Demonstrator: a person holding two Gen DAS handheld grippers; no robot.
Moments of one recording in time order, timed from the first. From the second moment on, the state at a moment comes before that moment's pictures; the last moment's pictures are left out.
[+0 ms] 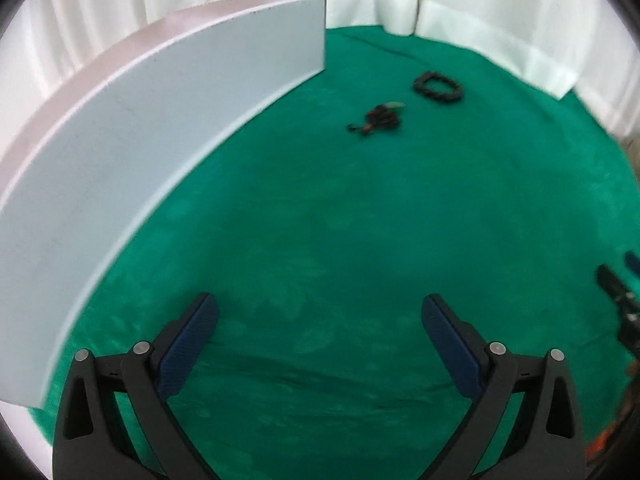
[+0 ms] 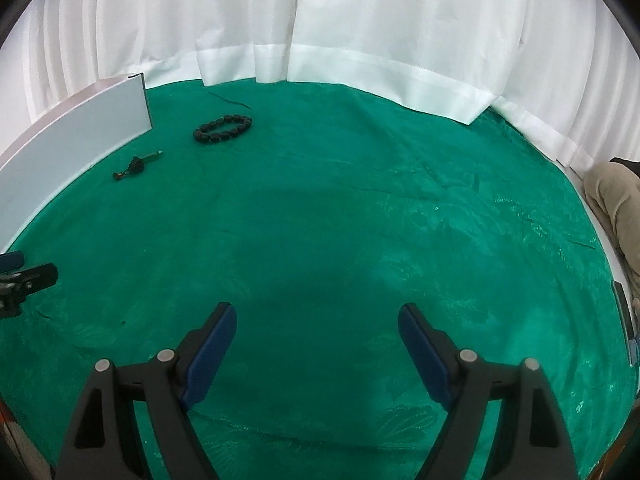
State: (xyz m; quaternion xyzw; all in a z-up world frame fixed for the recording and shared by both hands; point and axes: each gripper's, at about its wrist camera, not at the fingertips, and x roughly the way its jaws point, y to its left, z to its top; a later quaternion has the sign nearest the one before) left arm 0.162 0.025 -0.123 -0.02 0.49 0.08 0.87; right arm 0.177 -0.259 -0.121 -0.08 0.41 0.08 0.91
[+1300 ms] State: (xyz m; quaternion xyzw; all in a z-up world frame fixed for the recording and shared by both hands) left arm 0.215 0.030 -0.104 -0.03 0.48 -0.05 0.87; right arm 0.179 -0.252 -0.142 -0.05 0.42 0.11 0.90
